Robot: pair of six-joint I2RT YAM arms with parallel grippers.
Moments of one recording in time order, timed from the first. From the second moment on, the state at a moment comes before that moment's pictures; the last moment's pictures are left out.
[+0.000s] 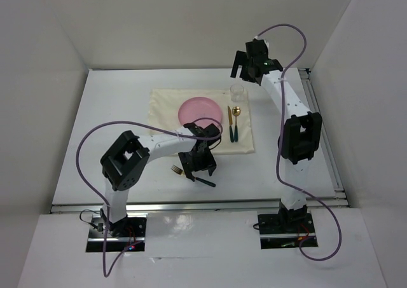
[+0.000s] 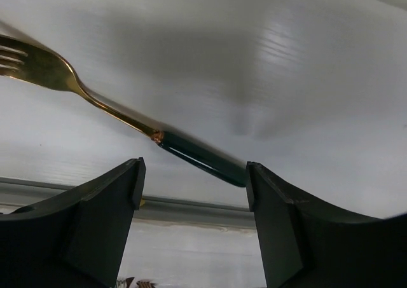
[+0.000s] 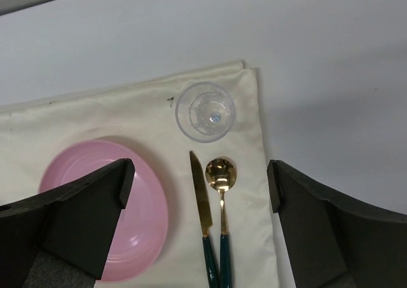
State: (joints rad) left arm -0.86 1.93 1.40 -0.96 0.02 -1.23; right arm 0.24 2.08 2.05 -0.66 0.20 0.40
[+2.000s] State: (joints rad) left arm -0.35 2.32 2.00 -1.11 -0.26 -0.47; right arm 0.19 1.42 1.24 -0.61 0.10 0.45
